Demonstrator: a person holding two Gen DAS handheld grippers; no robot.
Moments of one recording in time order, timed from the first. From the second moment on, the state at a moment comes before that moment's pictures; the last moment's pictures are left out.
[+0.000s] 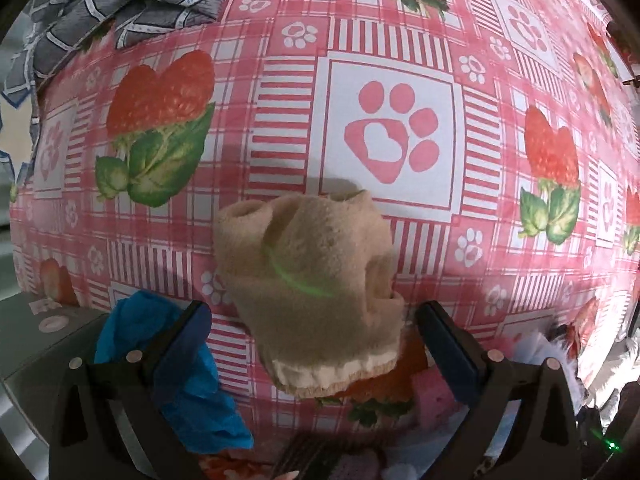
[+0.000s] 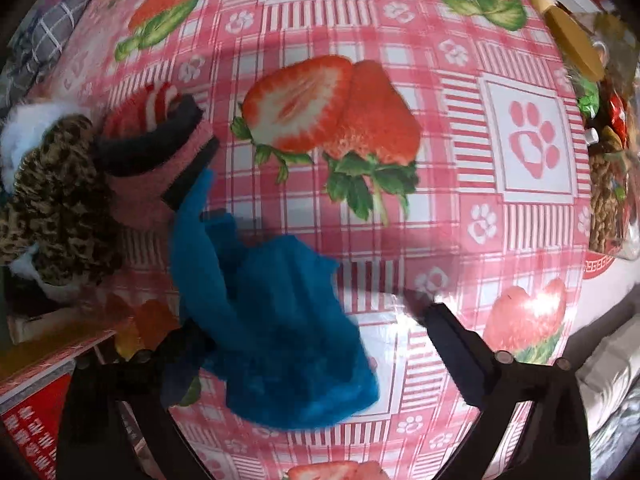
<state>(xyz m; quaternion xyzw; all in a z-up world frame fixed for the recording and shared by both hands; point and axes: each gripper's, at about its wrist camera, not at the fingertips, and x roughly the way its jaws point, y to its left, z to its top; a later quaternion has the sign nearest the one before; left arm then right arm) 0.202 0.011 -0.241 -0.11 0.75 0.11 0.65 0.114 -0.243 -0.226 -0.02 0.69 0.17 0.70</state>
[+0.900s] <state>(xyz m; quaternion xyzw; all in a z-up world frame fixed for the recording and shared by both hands) 0.210 -0.014 -0.184 -0.05 0.70 0.07 0.71 0.156 -0.234 -0.166 0.01 0.64 0.20 0.74</state>
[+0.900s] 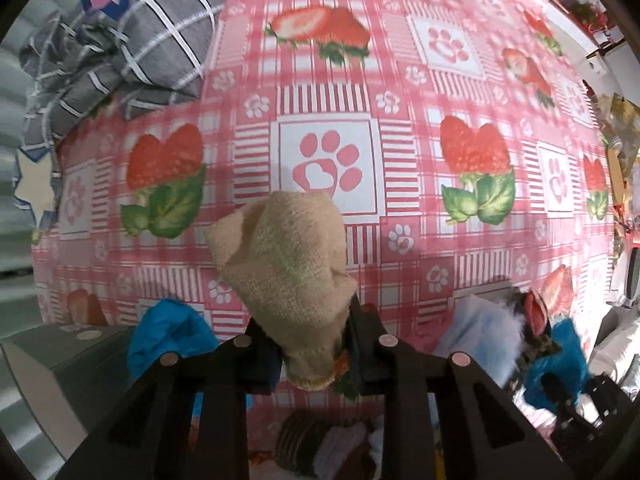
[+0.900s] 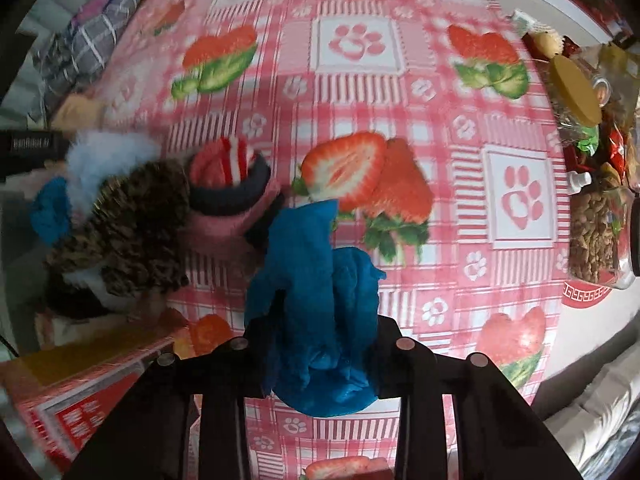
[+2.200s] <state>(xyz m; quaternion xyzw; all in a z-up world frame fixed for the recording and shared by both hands) 0.001 -0.015 -0.050 -0.04 0.64 0.02 0.76 0.051 -0.206 -0.028 0.04 0.59 0.26 0.76</state>
